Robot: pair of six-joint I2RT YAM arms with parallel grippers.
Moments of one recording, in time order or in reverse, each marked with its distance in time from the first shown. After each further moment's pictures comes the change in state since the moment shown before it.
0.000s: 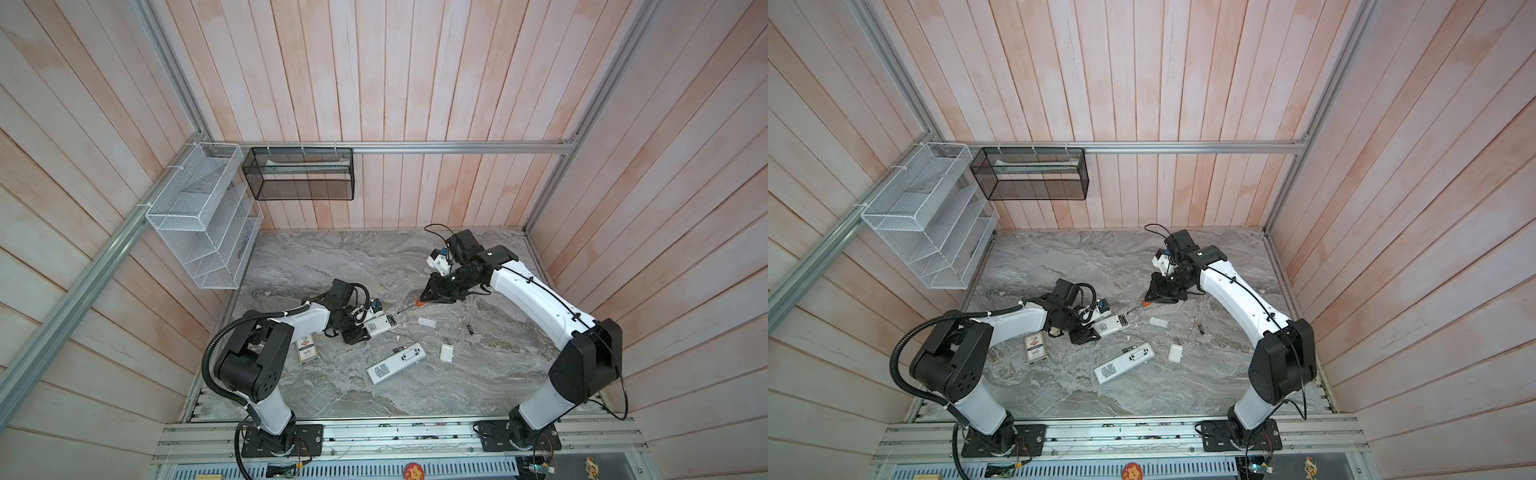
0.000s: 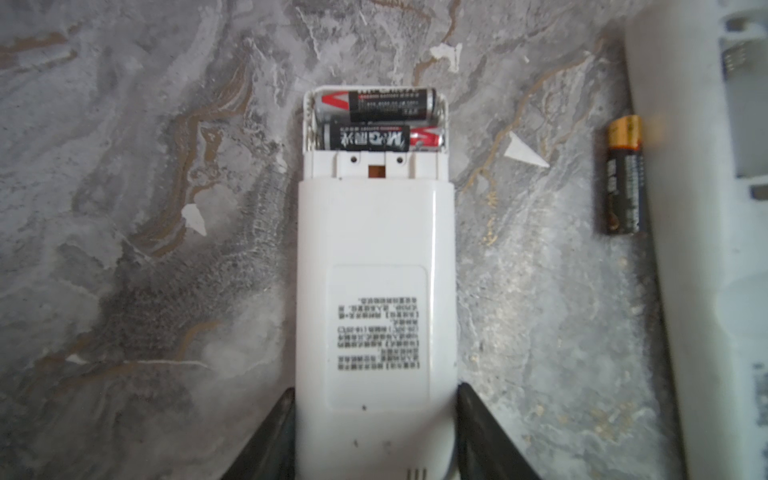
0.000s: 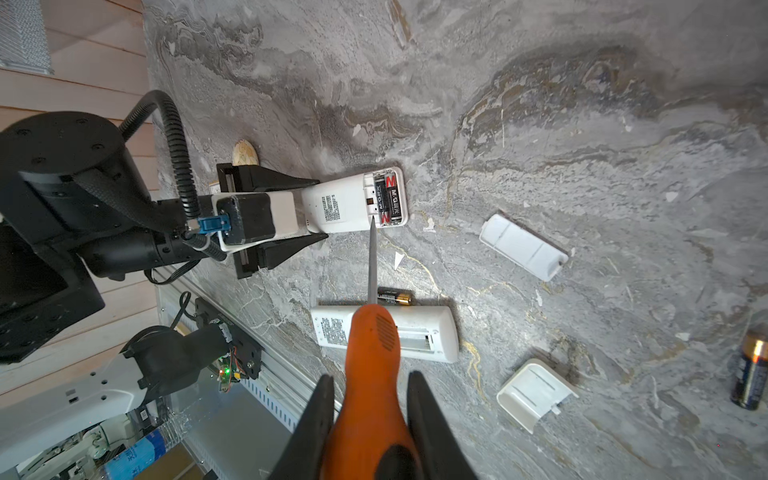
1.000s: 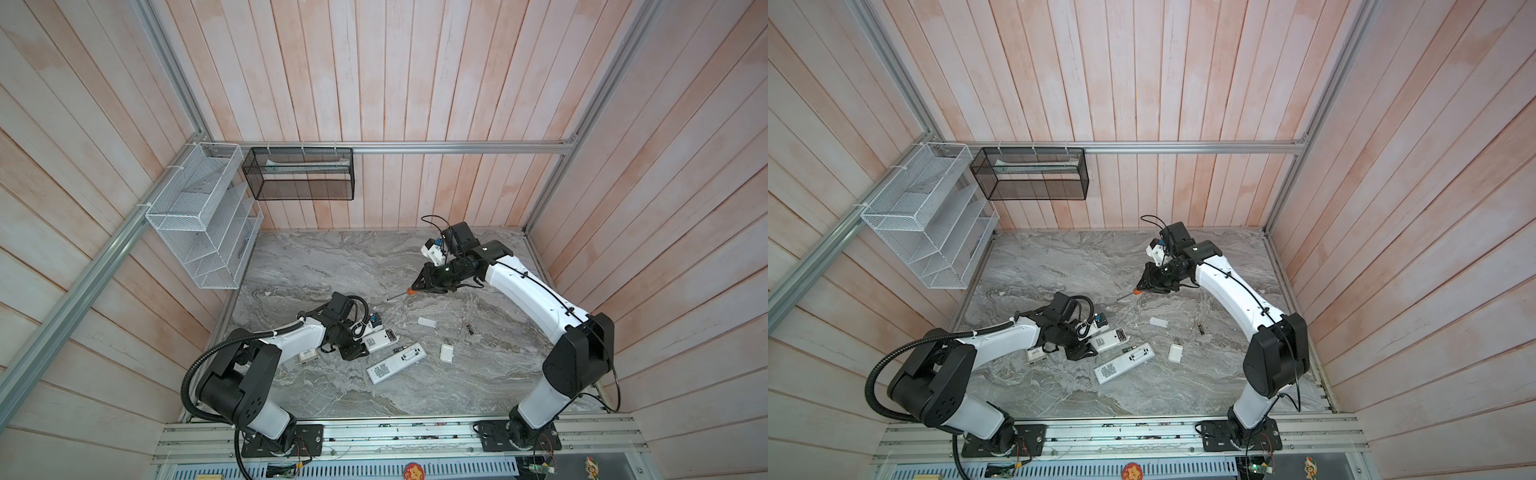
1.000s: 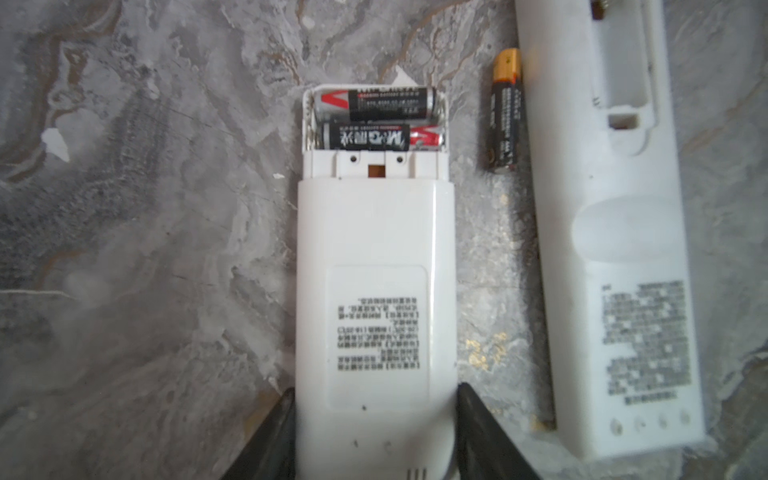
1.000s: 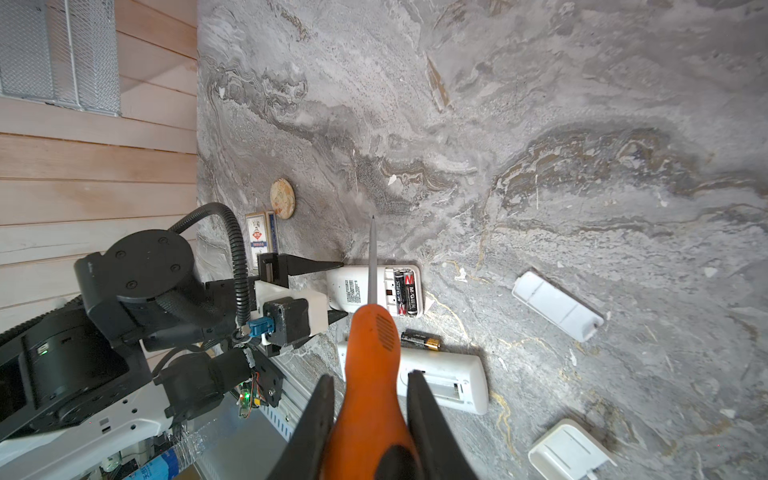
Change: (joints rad) left arm -0.060 -0.164 -0.155 -0.031 -0.011 -0.064; right arm 0.023 0.060 0.090 0.084 -0.020 0.042
